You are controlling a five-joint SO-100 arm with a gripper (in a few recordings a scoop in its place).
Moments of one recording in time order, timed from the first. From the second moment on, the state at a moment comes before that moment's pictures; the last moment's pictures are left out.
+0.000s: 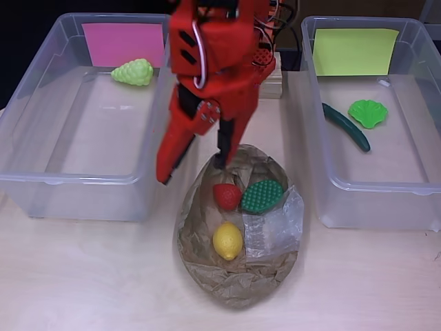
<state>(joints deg) 0.3 74.8 67.5 86.1 47.3</state>
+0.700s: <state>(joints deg) -10.6 46.8 57.8 73.7 83.4</state>
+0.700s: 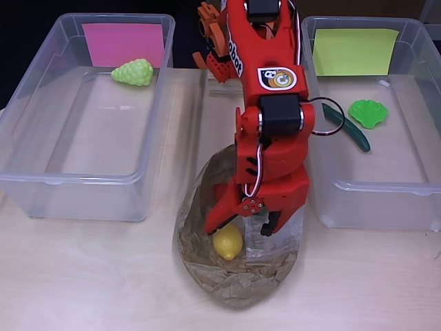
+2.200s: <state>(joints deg) 20.7 89.9 75.3 94.7 56.7</state>
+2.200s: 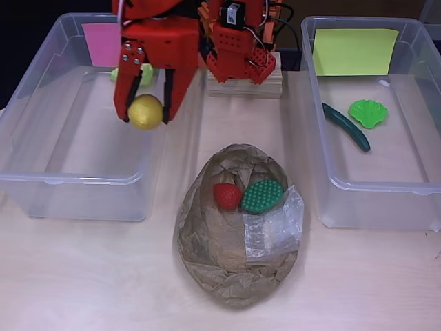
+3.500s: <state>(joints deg) 46.1 99.6 94.9 85.2 56.6</state>
